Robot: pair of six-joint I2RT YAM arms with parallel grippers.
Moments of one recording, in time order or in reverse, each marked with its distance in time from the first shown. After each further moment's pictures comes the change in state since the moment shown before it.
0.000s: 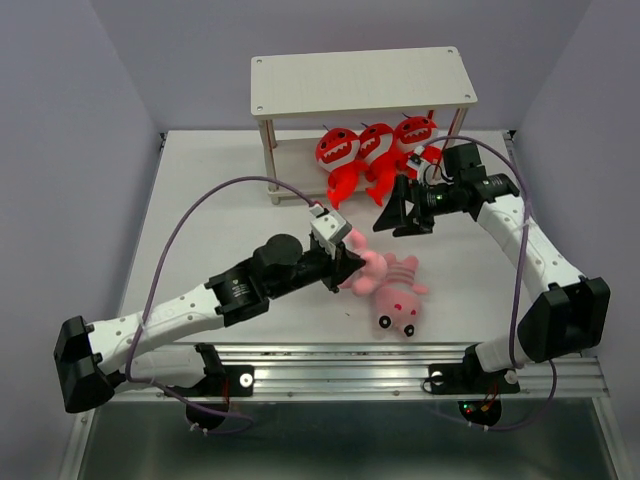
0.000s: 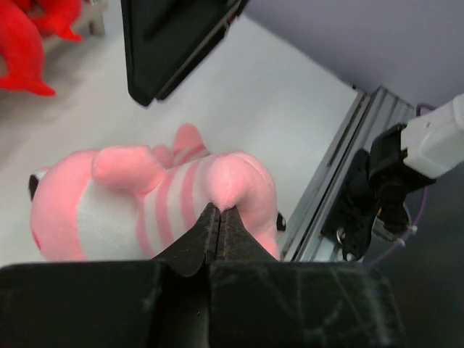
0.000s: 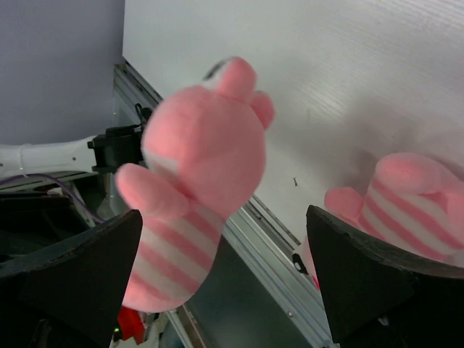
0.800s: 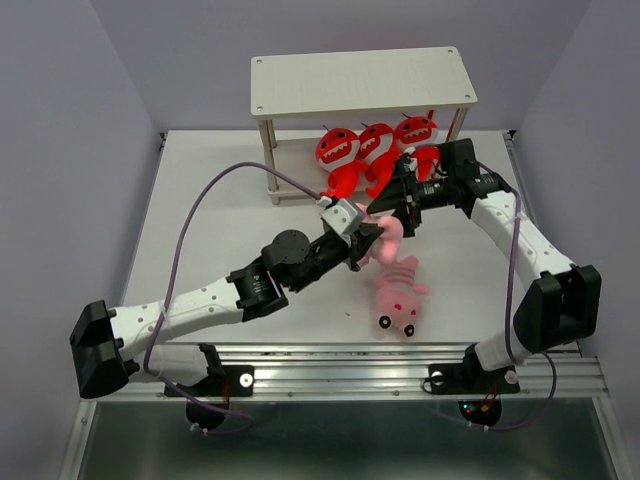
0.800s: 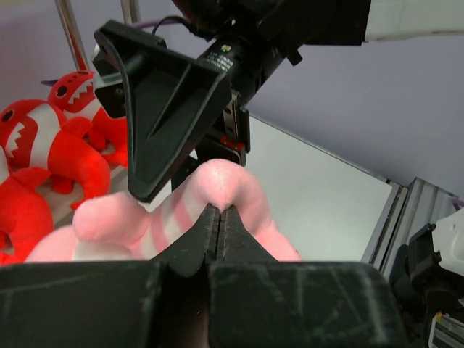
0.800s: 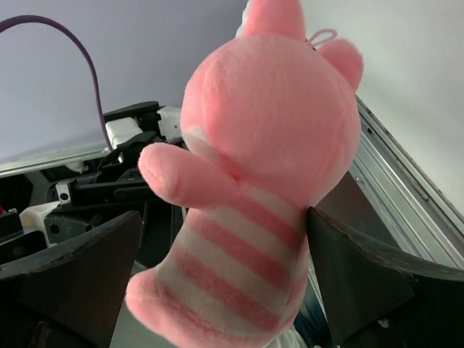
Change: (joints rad) left arm -0.057 0.069 0.029 0.357 -0.199 0.179; right arm 0.005 0.059 -0.007 0.172 -0.409 0.478
